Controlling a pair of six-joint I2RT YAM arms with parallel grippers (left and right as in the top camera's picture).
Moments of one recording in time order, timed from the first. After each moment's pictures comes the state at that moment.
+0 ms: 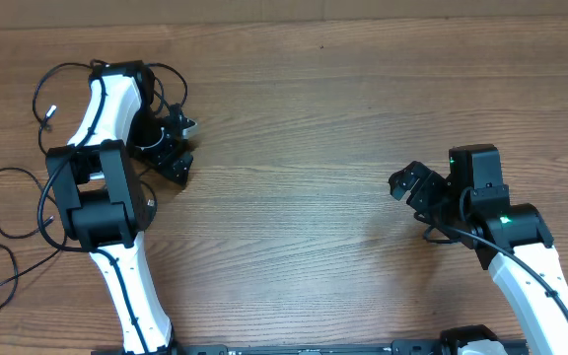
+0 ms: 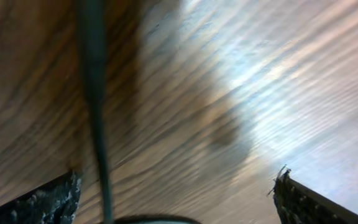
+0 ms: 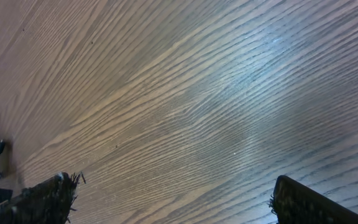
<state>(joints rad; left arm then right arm) 0.11 2.32 1.86 -1.37 0.07 0.73 0.14 1.12 0.85 -0.78 -0.13 0.75</state>
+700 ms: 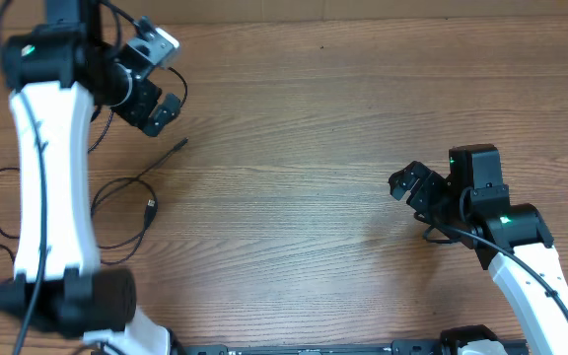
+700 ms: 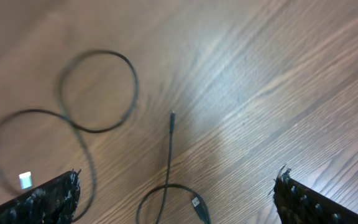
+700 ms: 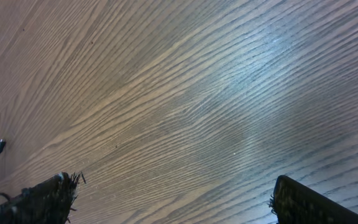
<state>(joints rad) 0.08 1.78 2.04 -1.39 0.23 0.70 0.14 1.12 0.85 -0.78 -0.13 0.75</state>
